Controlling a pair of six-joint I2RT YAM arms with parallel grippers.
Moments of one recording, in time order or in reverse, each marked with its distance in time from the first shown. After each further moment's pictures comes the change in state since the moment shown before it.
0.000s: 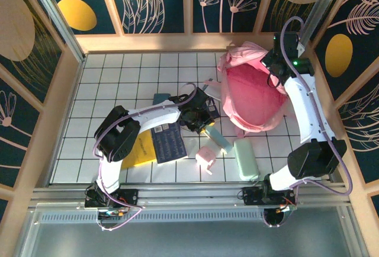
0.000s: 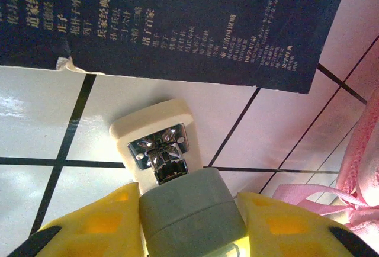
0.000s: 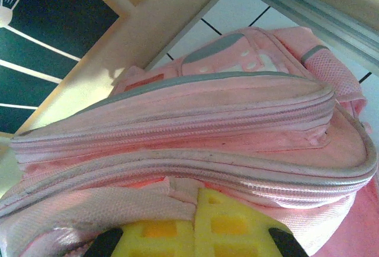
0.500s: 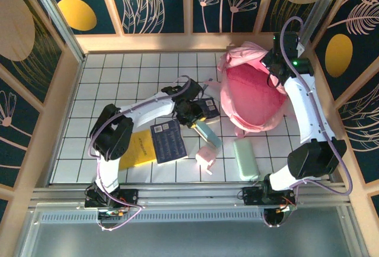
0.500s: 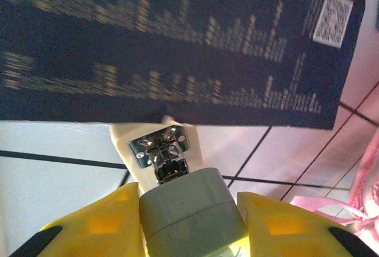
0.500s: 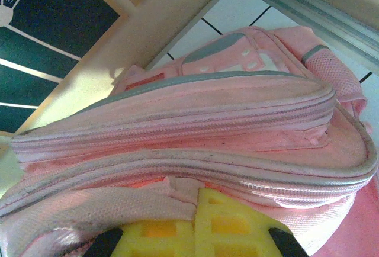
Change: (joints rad) left arm 0.080 -0.025 0.086 -0.235 -0.029 0.105; right arm 0.002 0.000 0.000 0.000 0.000 0.000
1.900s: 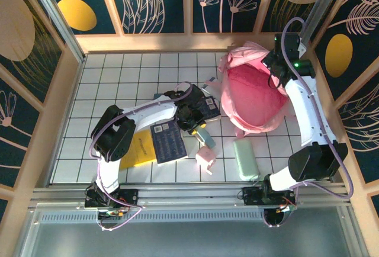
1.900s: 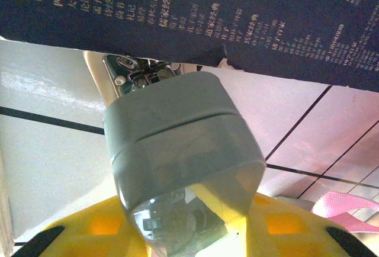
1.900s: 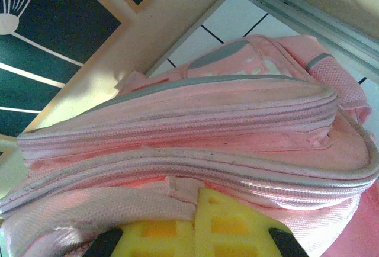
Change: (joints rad) left arm -0.046 0.004 -0.045 0.004 0.026 -0.067; right arm 0.000 -0.027 -0.017 0.011 0.014 -0.003
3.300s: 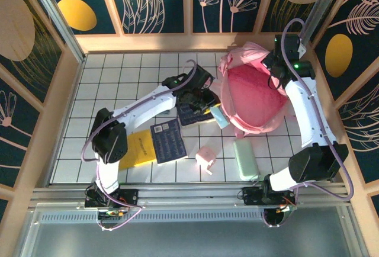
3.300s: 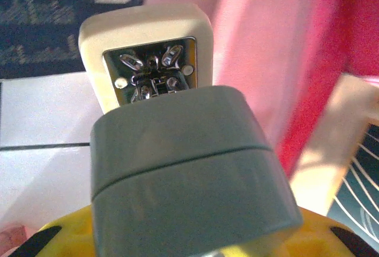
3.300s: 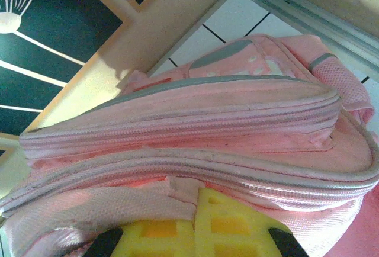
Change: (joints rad) left arm -0.018 -0.049 0.287 0.016 -0.005 0.162; right arm 0.000 -0.011 -0.021 0.018 -0.009 -0.005
